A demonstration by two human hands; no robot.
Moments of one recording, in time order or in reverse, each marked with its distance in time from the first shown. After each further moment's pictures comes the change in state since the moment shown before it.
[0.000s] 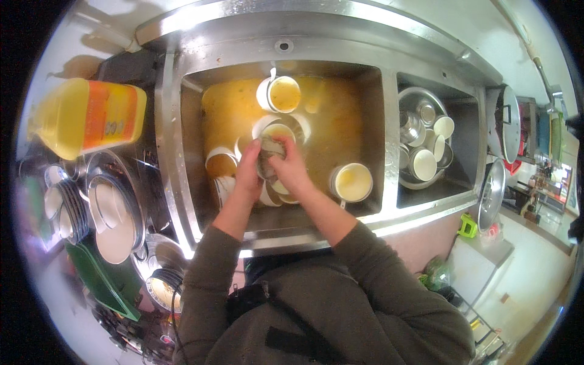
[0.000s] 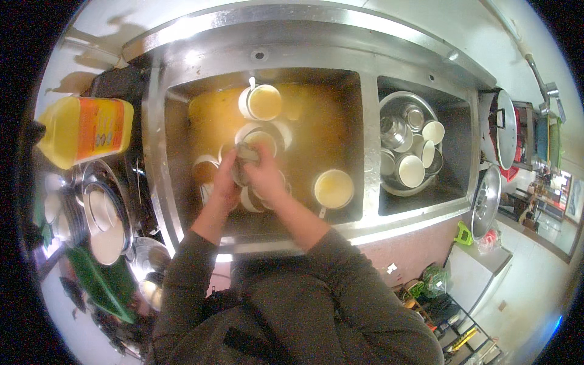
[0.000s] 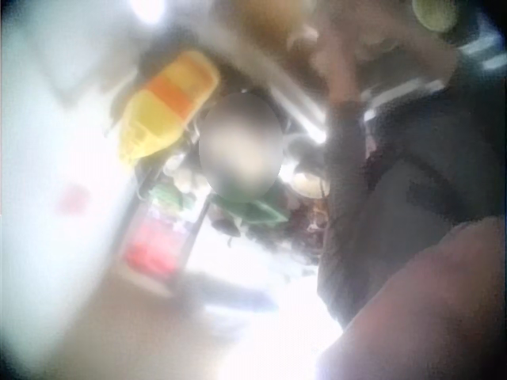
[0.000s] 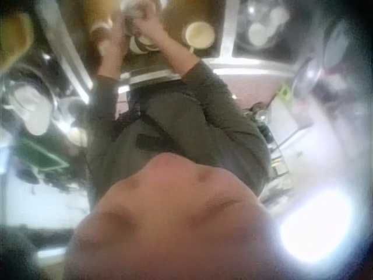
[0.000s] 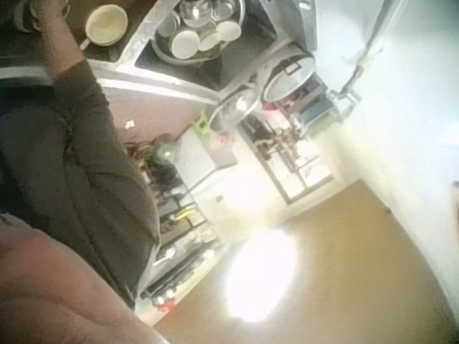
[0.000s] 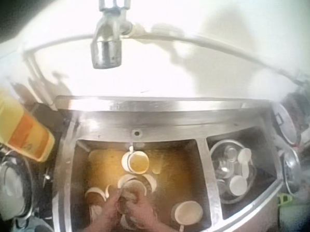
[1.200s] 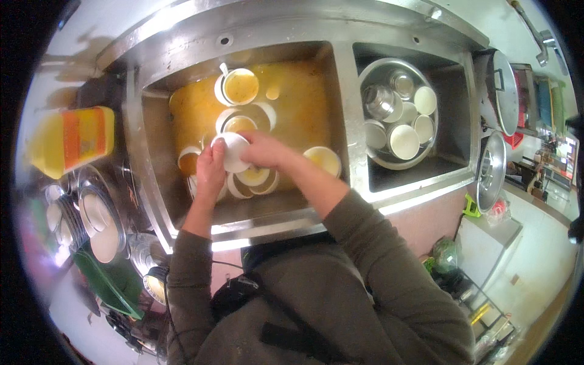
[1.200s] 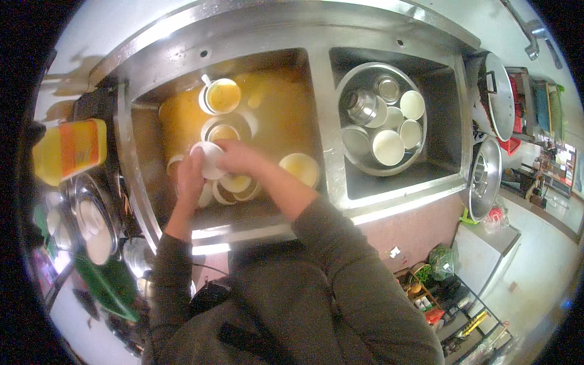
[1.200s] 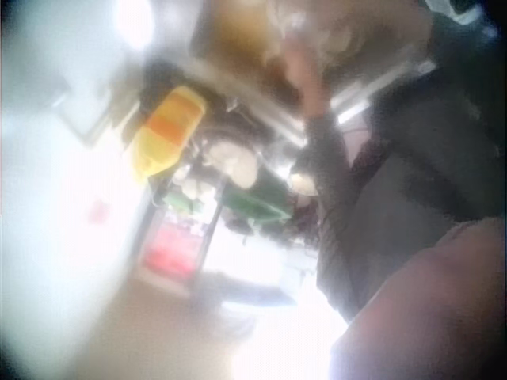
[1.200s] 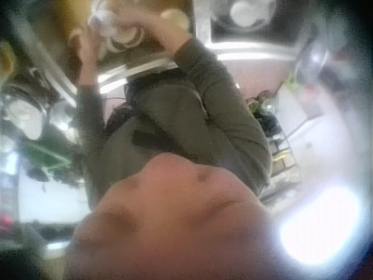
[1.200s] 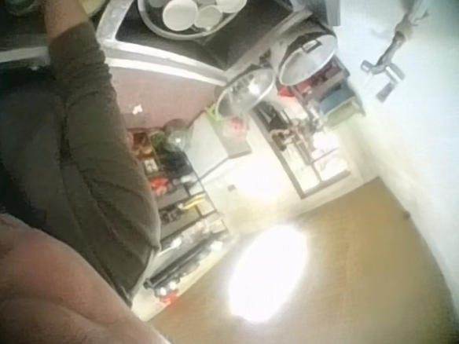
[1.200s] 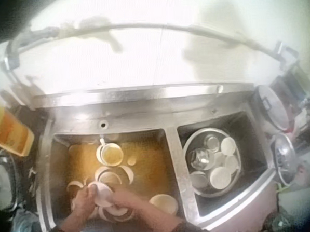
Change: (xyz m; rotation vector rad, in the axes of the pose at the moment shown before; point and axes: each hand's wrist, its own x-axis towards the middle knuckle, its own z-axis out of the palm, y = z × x) left_hand -0.041 0.021 0.037 0.816 0.000 0.290; right_hand 0.019 -0.051 -0.083 -0.047 -0.611 0.245
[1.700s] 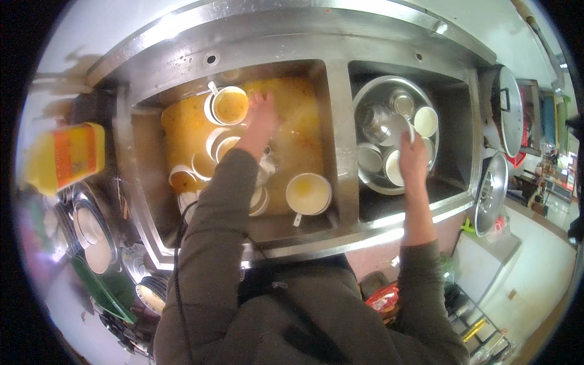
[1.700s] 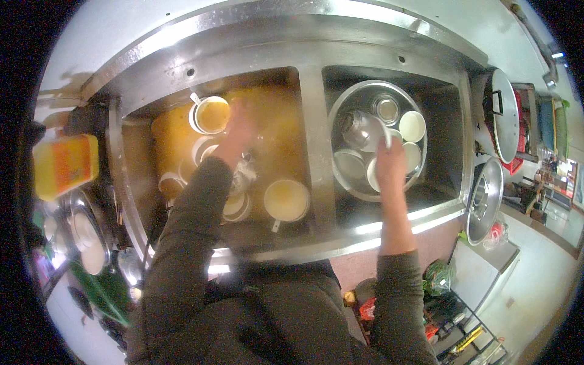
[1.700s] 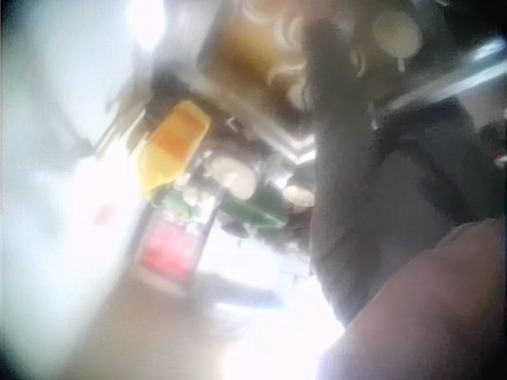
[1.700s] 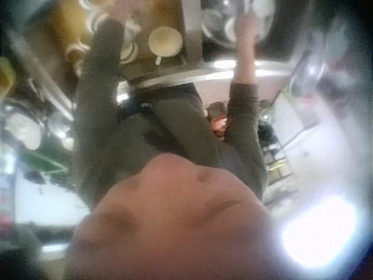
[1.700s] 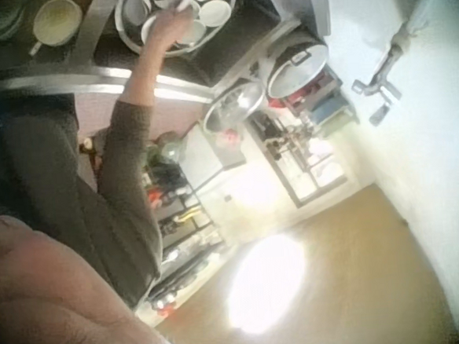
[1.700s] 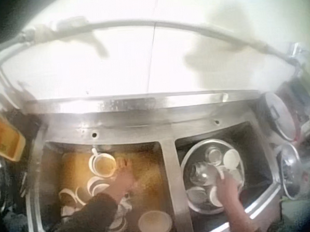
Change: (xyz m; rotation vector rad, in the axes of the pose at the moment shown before) left_hand 0.206 -0.022 0.182 1.256 0.094 0.480; right_hand -0.199 0.040 -0.239 -0.630 1.229 0.169
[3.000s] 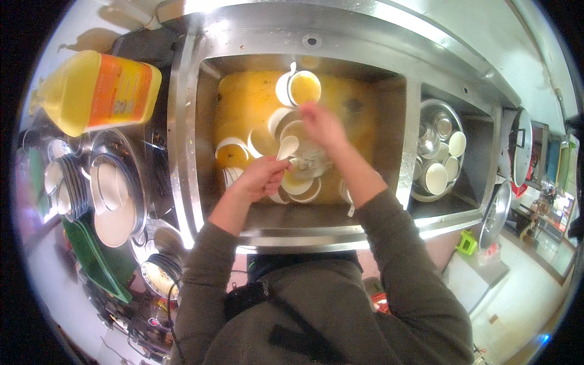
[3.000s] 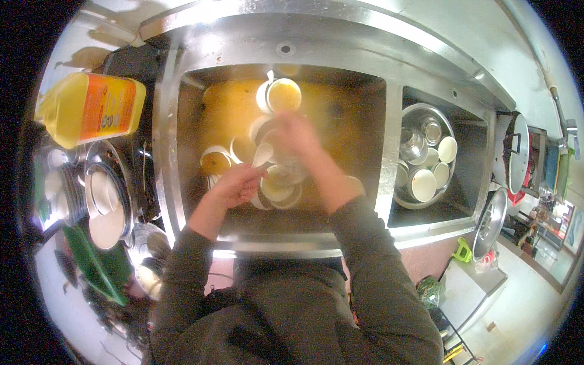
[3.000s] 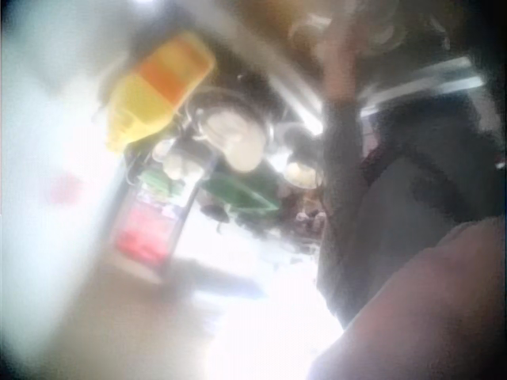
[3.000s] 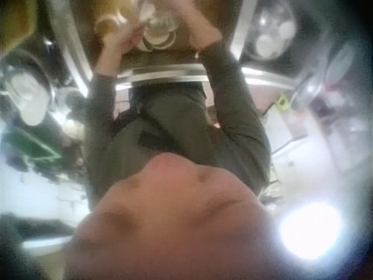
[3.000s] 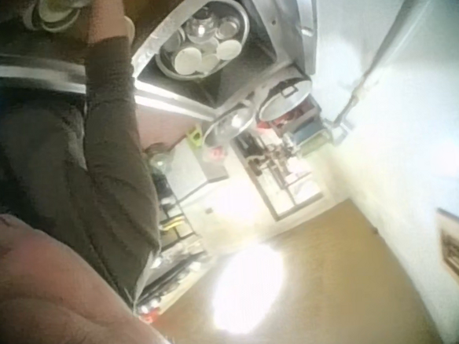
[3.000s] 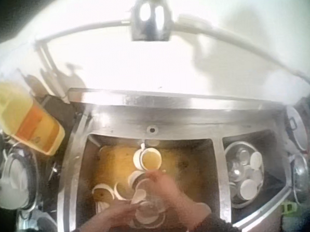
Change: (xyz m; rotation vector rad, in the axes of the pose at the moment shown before) left_hand -0.213 -0.155 -0.125 -1.904 -0.867 -0.686; right_hand -0.089 -0.239 0.248 -0.006 -0.538 -0.633
